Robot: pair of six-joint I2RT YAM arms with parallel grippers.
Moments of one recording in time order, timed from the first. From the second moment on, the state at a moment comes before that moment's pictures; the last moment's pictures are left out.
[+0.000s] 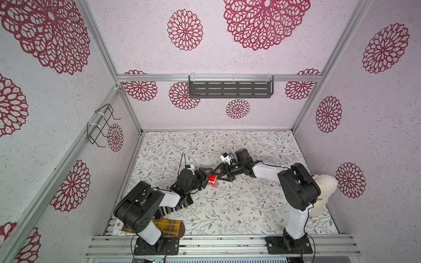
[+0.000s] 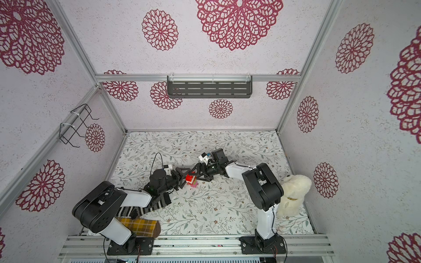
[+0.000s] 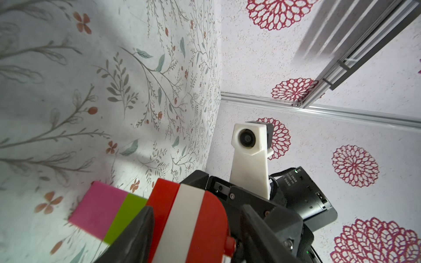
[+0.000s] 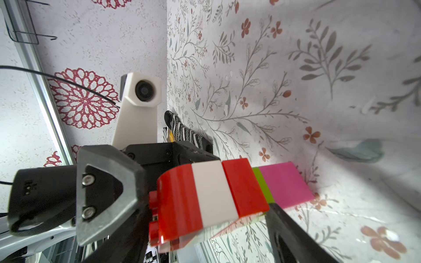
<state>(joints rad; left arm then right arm) -0.53 1.61 0.46 0.82 0.29 -1.52 0.55 1.89 1.08 0.03 -0.92 0.74</state>
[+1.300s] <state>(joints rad) -0.56 1.48 0.61 0.29 0.33 -1.24 0.51 1.80 0.92 0.44 -0.87 0.89</state>
